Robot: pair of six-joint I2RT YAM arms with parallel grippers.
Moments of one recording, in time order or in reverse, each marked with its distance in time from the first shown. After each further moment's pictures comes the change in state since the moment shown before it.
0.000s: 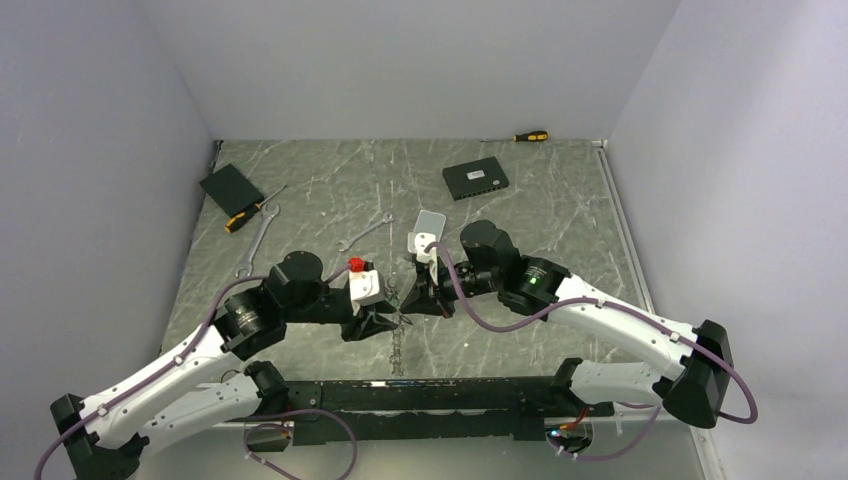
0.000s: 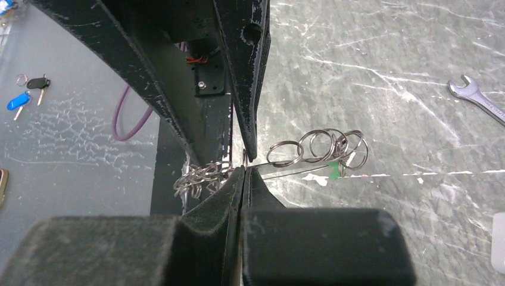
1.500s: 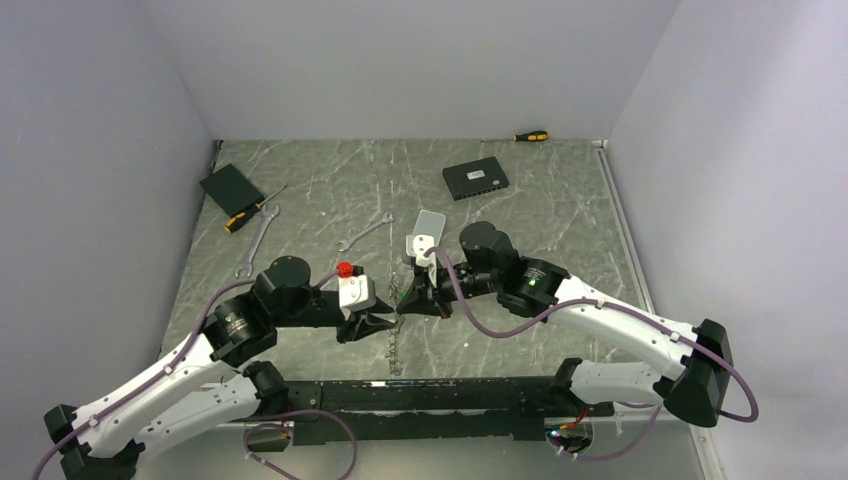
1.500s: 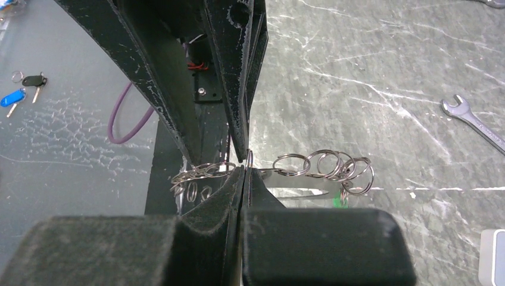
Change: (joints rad) left arm 0.000 -0.063 -0.015 0.025 0.016 0.016; right arm 0.022 -0.001 0.000 0.030 0.000 -0.024
